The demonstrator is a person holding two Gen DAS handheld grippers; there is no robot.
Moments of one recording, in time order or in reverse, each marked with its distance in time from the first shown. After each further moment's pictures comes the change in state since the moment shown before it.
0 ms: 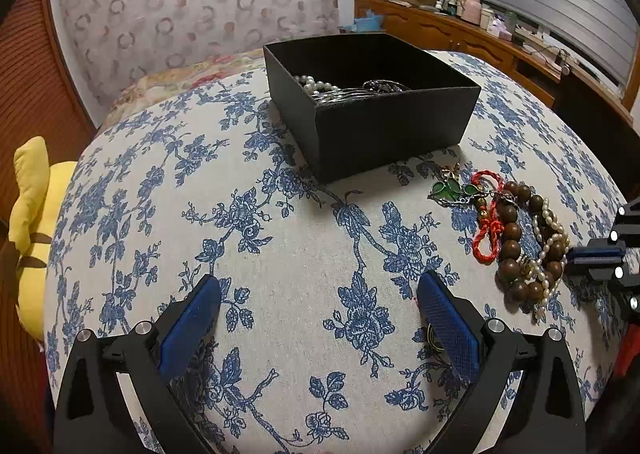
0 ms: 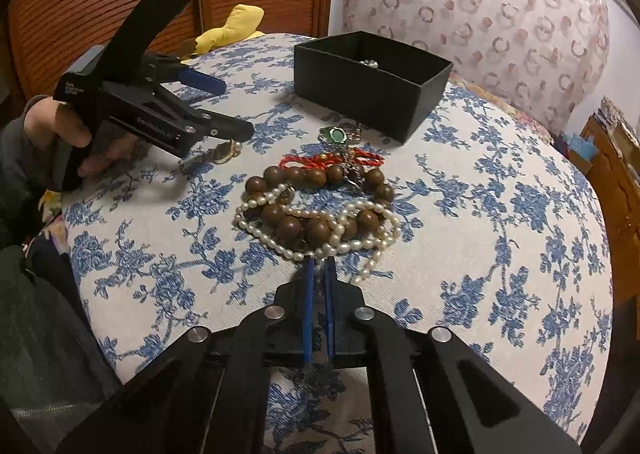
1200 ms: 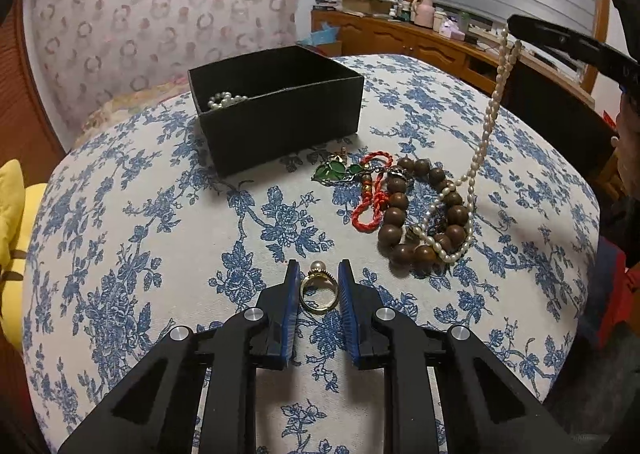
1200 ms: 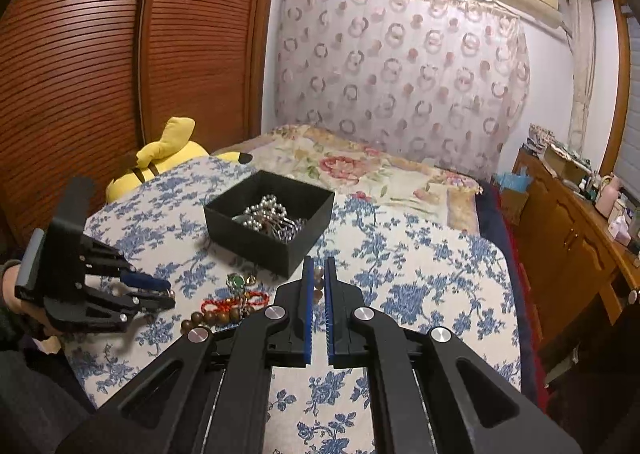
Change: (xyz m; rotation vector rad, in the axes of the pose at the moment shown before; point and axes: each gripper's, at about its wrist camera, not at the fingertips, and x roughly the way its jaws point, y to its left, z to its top) left arm -0.028 -0.055 -0.024 0.072 -0.066 -0.110; right arm -0.090 -0.054 0.053 0.113 -0.323 -0.185
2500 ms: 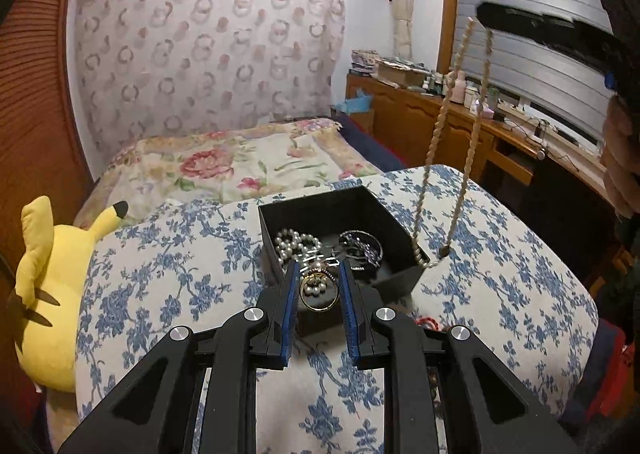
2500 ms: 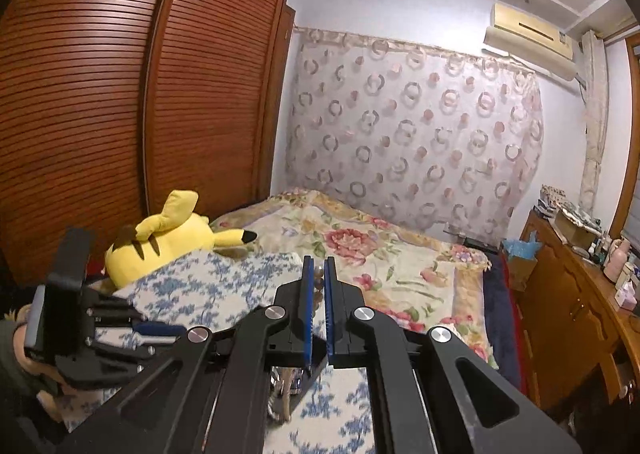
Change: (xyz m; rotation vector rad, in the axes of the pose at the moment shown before) left arm -0.037 0.057 0.095 -0.106 -0.218 0.066; right arm 0.031 -0.004 0.151 -0.059 -0.186 0.030
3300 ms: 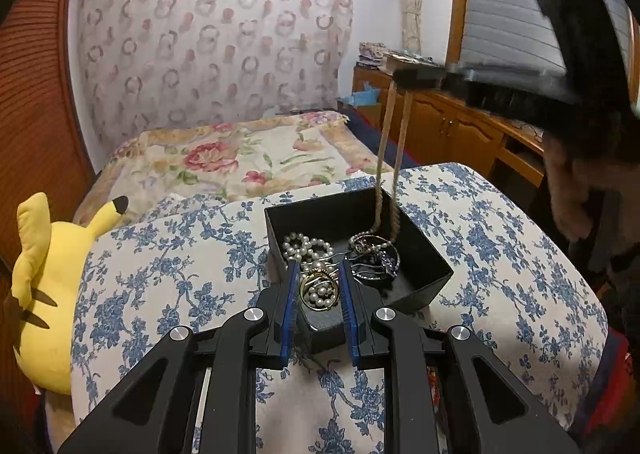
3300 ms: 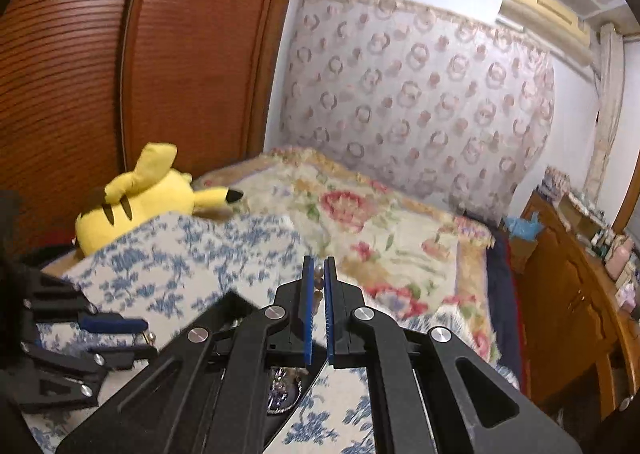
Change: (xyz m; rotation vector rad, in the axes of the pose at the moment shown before) left arm 0.026 0.007 0.007 -0.014 0.027 0.015; right arm 0.112 0.004 -0.037 -0.016 0.201 -0.005
